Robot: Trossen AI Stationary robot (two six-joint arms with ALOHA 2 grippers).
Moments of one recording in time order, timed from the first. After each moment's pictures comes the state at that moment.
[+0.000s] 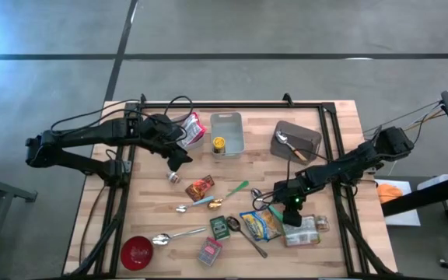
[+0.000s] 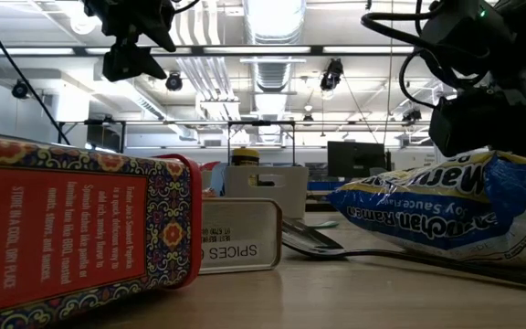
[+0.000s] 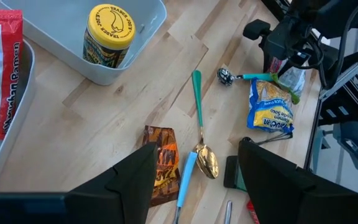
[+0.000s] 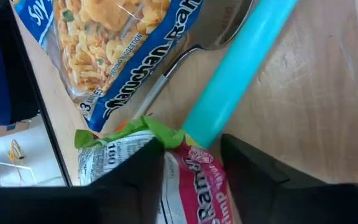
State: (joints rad) left arm 0.19 1.10 1.02 -0.74 0.18 -0.58; right arm 0.29 1.47 0.55 -0.20 -0.48 0.75
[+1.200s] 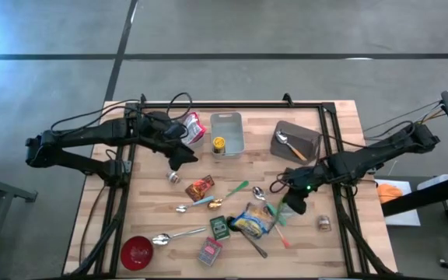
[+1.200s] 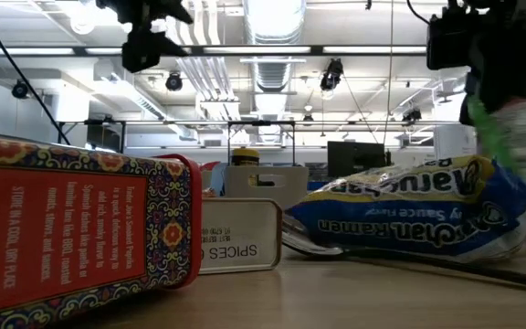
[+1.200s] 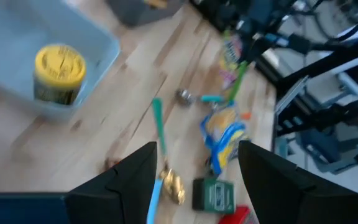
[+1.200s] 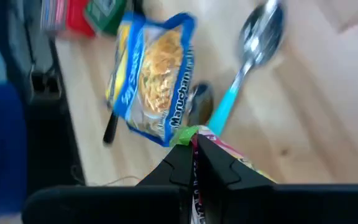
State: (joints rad) left arm 0.19 1.10 1.02 -0.57 0.26 -0.58; right arm 0.29 1.04 0.61 -0.44 -0.11 0.89
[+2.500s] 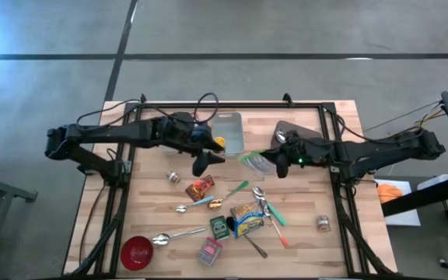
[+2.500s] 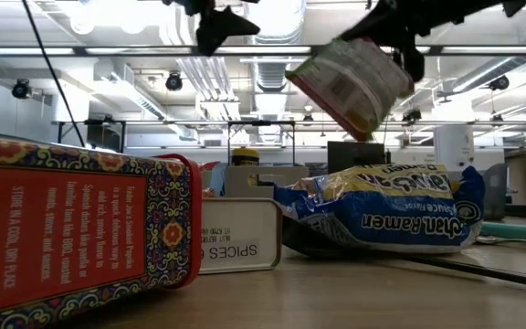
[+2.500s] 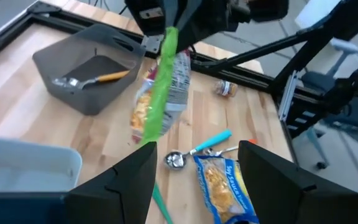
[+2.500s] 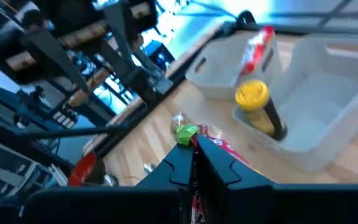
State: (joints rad) left arm 0.11 1.39 1.20 -0.32 0.22 -0.23; right arm 0.07 0.99 0.66 0.06 0.29 0.77
